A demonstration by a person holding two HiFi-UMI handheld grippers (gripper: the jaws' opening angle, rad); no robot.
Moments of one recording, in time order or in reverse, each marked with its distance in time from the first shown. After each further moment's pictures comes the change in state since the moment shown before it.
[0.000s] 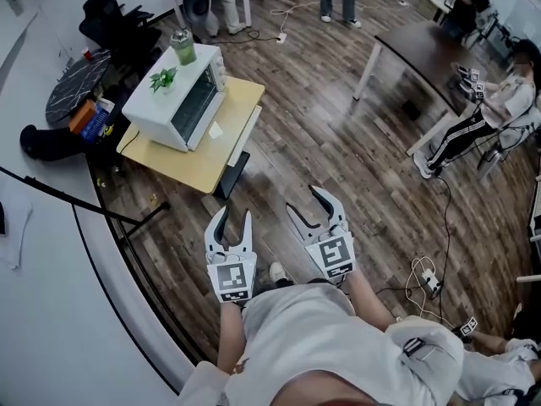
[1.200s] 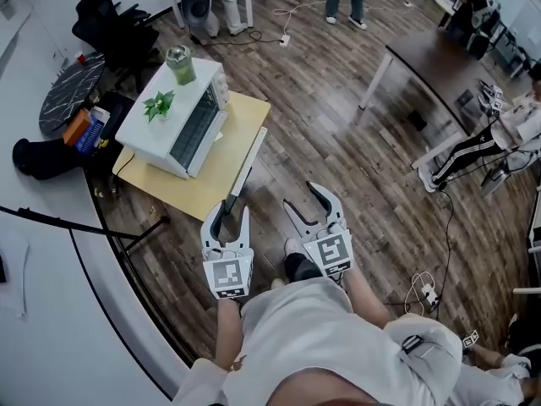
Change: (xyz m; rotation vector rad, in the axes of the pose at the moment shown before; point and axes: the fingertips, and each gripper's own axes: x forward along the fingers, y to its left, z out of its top) left arm 0.141 0.073 0.023 -0.021 -0.033 0.002; right arm 0.139 -0.075 0.018 -0.002 -0.019 0.008
